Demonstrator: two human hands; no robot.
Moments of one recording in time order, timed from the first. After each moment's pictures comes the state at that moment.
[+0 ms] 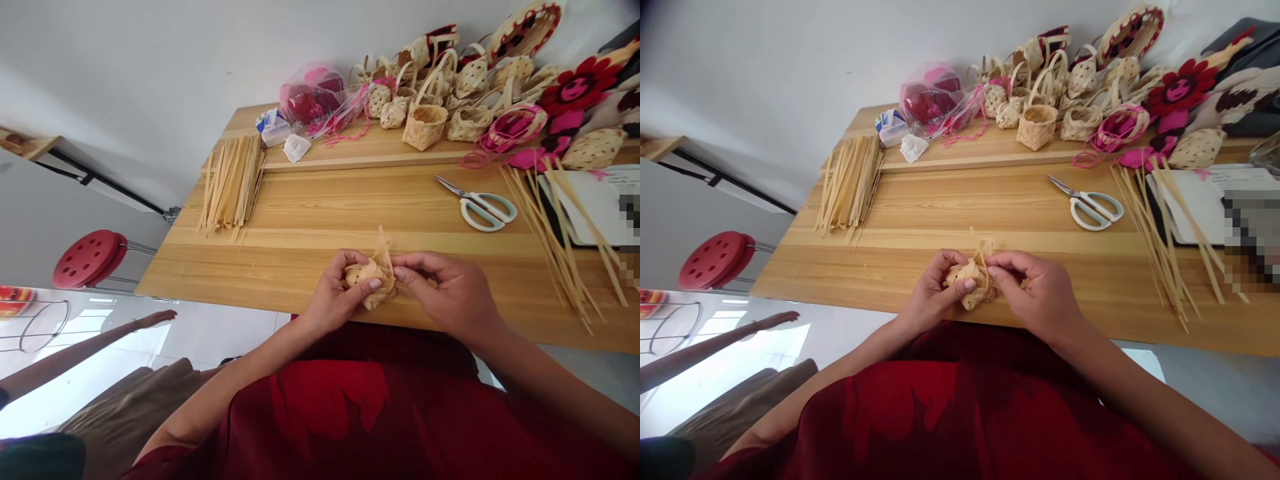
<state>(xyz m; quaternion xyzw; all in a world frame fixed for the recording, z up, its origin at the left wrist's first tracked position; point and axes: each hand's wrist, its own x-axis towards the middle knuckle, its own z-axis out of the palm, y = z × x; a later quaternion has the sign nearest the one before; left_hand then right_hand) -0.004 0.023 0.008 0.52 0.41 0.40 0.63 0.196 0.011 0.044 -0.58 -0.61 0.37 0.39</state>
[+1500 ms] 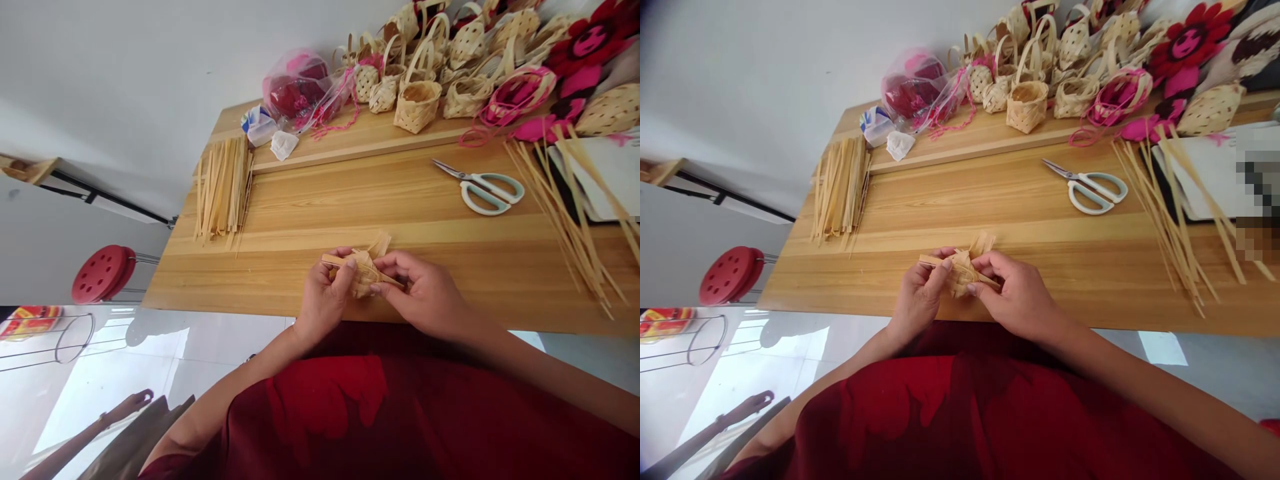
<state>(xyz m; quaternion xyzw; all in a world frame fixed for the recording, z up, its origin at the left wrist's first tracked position) 0.002 0.027 0.017 0.48 0.54 0.44 0.53 0.186 0.010 0.010 -0.53 -0.64 0.43 0.36</state>
